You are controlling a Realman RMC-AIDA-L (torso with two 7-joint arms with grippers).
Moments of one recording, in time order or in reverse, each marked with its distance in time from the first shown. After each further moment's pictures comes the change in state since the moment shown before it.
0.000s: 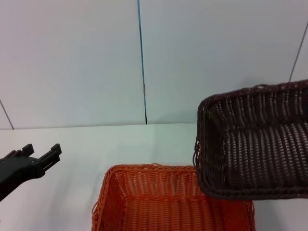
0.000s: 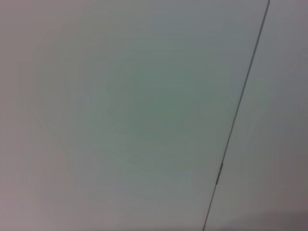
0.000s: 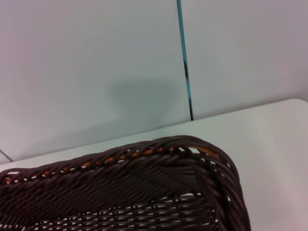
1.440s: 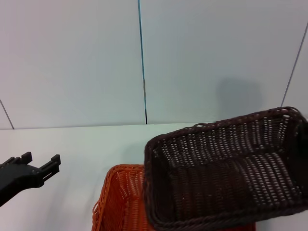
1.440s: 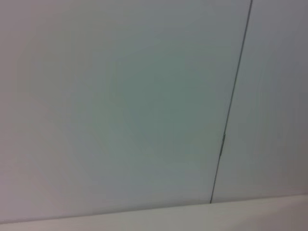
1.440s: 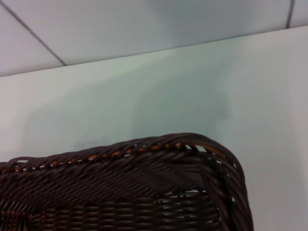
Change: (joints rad) left arm 0.020 -0.001 0.007 -0.078 0.240 -0.028 -0.144; right arm 0.174 -0.019 -0.069 -0.525 -0.004 -0.117 0.005
